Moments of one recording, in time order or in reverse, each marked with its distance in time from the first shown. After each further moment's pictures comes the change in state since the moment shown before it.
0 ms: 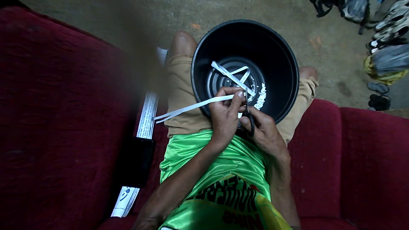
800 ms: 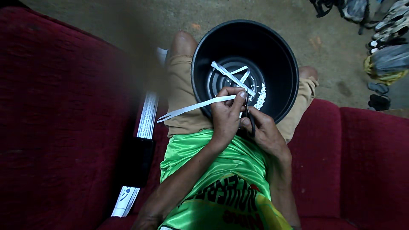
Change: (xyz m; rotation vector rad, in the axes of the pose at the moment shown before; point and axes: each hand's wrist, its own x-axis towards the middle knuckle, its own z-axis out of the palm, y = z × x) left_hand 0.000 0.000 0.000 0.000 -0.039 0.005; right_hand 0.001 -0.001 -0.003 -0.013 -0.021 -0.020
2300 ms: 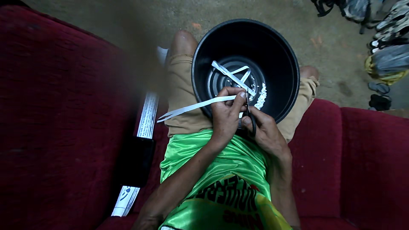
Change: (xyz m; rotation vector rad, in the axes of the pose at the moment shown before) left_hand 0.000 0.000 -0.003 0.006 -0.016 -0.025; right_hand -0.001 0.000 0.000 -0.001 0.012 0.028
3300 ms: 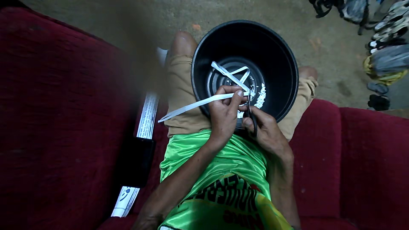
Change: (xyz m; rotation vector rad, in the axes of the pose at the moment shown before) left_hand 0.002 0.004 0.000 0.017 0.028 0.025; right_hand -0.001 0.001 -0.005 0.004 -0.037 0.024
